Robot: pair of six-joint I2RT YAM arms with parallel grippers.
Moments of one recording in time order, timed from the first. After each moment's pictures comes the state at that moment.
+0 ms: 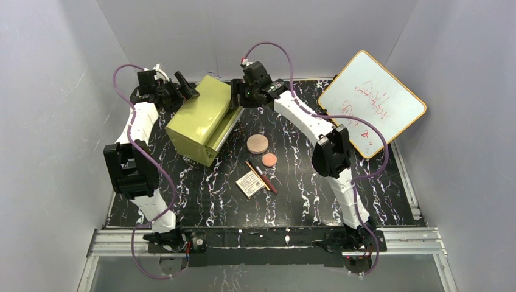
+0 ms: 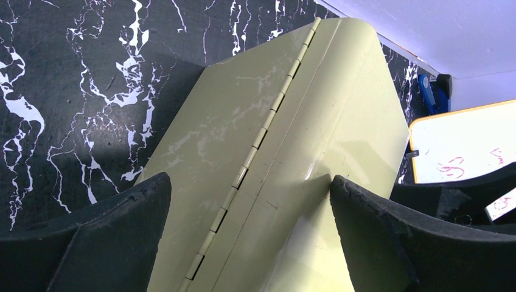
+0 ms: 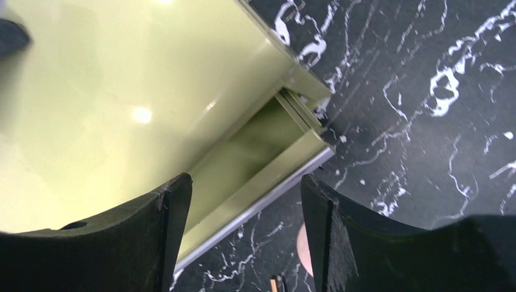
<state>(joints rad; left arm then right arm) 0.13 1.78 1.49 -0.37 0.41 -0.46 0.69 2.33 2.33 -0.65 -0.12 0.48</state>
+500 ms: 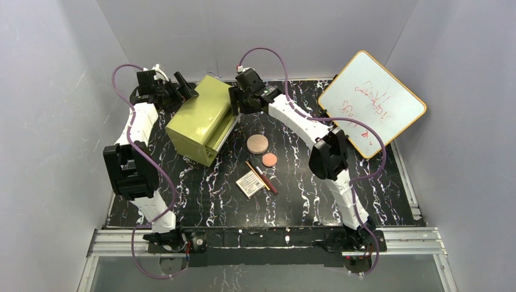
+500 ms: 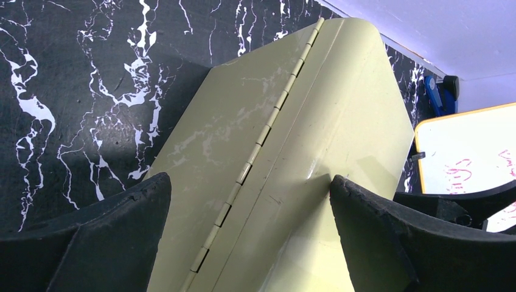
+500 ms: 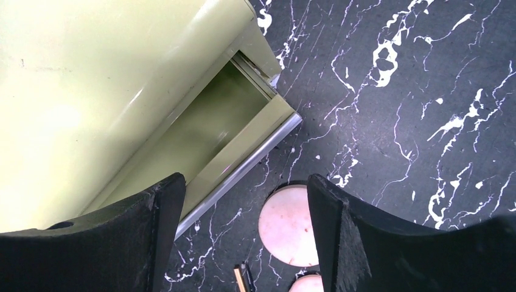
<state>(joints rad) 0.13 1.77 1.48 -0.38 0.39 -0.45 0.76 2.33 2.34 -0.79 0.11 0.40</state>
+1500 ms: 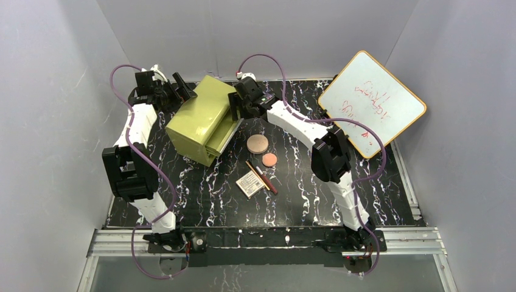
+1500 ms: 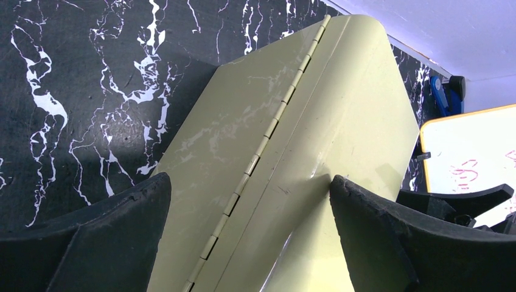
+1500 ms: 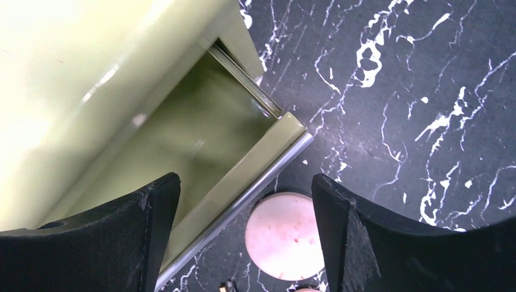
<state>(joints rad) 0.14 1.75 1.47 -0.39 0.38 -0.43 0.78 2.29 2.17 -0.65 0.22 0.38</state>
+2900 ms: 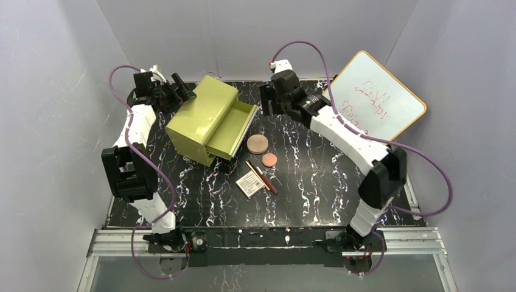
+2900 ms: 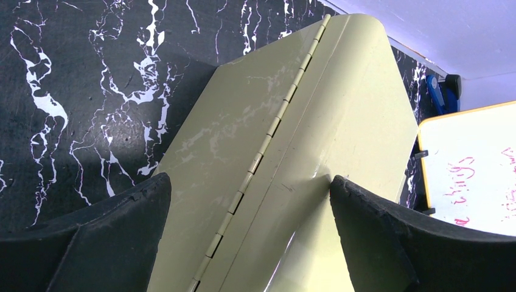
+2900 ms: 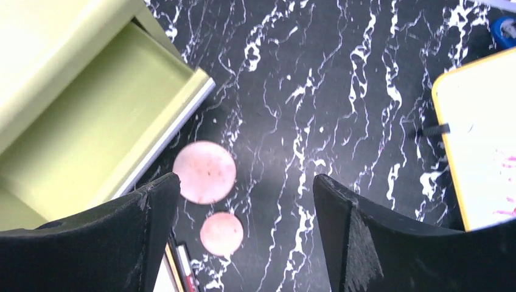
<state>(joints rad) 0.16 1.74 1.45 -0.37 0.40 -0.43 0.72 1.77 1.76 -0.62 0.32 0.24</state>
